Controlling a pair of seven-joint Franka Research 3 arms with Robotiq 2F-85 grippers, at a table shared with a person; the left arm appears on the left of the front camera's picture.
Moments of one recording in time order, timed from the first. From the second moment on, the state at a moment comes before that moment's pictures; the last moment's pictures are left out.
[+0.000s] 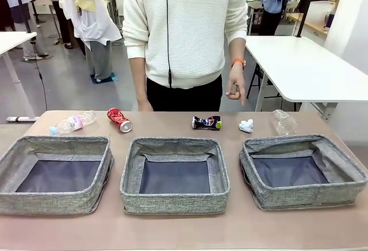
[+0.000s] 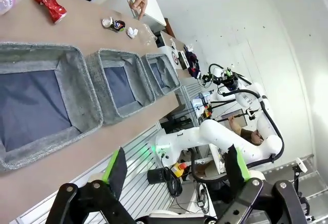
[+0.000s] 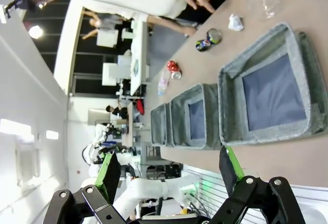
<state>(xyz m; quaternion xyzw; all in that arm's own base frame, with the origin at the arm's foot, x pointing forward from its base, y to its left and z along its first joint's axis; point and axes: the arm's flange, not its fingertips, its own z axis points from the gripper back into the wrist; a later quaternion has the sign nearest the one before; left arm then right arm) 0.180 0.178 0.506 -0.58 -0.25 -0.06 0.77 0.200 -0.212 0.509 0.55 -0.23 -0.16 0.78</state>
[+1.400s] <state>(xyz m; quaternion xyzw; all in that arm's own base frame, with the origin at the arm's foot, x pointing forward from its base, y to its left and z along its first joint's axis) 0.181 0.179 0.506 -0.58 -0.25 -0.06 0.77 0.334 0.023 0.499 0.36 -0.16 0.07 0.92</state>
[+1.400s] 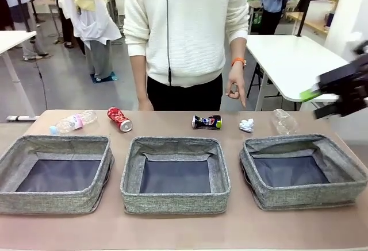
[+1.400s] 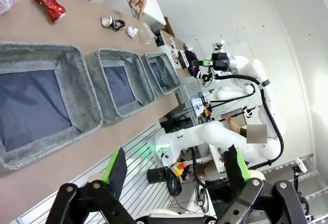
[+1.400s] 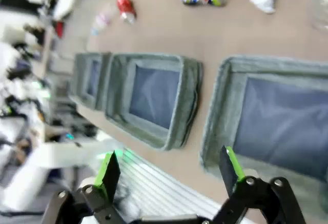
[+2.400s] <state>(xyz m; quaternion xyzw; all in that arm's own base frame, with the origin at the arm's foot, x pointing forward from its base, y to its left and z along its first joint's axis) 0.181 0.179 0.507 -0.58 -0.25 -0.06 0.77 0.423 0.095 0.435 0.17 -0.18 0.16 0.96</state>
